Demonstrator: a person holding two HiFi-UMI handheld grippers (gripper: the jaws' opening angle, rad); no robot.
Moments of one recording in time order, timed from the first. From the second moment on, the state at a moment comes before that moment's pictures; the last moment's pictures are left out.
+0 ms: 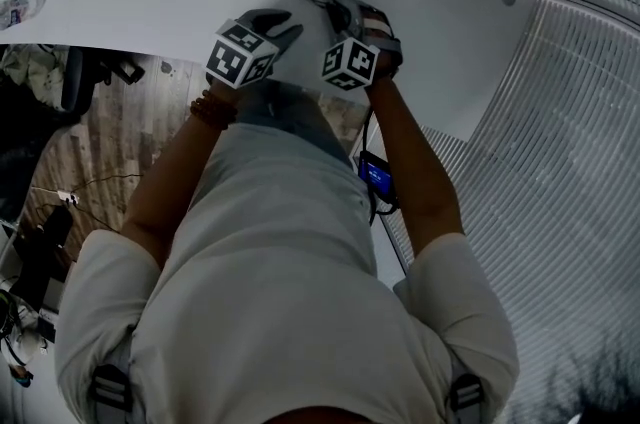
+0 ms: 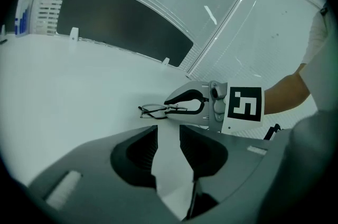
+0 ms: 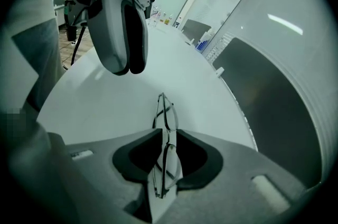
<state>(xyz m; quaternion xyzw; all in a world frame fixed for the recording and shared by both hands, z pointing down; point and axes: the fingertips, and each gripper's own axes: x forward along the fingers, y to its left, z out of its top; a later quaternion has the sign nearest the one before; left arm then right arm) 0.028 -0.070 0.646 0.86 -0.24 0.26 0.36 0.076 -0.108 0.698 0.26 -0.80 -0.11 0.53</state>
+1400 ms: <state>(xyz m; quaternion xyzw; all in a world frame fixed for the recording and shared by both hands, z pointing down) 0.073 -0.089 0.288 0.97 -0.20 0.02 0.12 0.120 -0.087 0.272 0.50 -0.86 0.03 0.02</state>
